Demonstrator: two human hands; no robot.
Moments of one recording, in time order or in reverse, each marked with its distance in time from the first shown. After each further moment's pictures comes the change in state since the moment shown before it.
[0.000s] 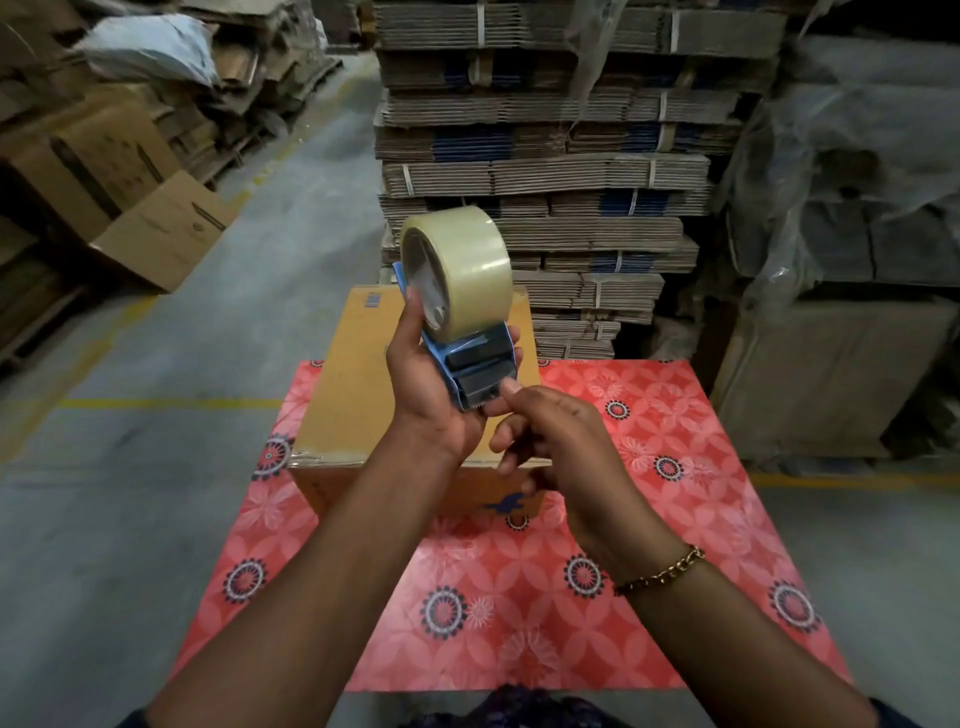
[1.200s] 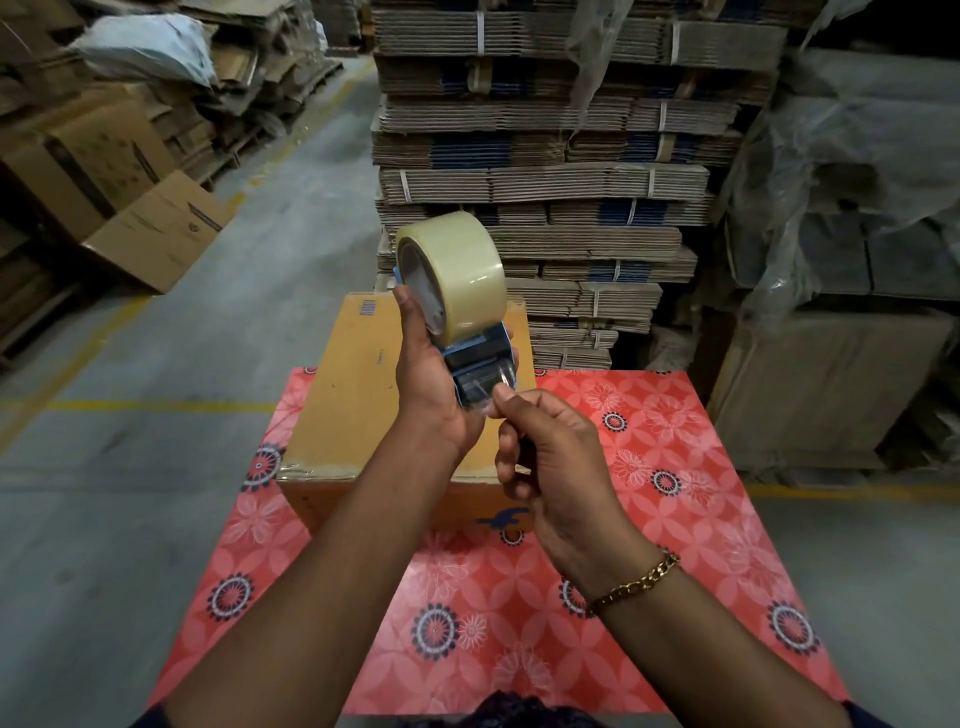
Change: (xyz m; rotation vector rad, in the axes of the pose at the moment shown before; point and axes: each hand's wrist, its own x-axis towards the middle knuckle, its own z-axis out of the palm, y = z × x) left_hand 0.025 -0.002 0.012 -0.016 0.151 0.052; right_hand 0.013 -0.003 0.012 0.239 0.085 0.025
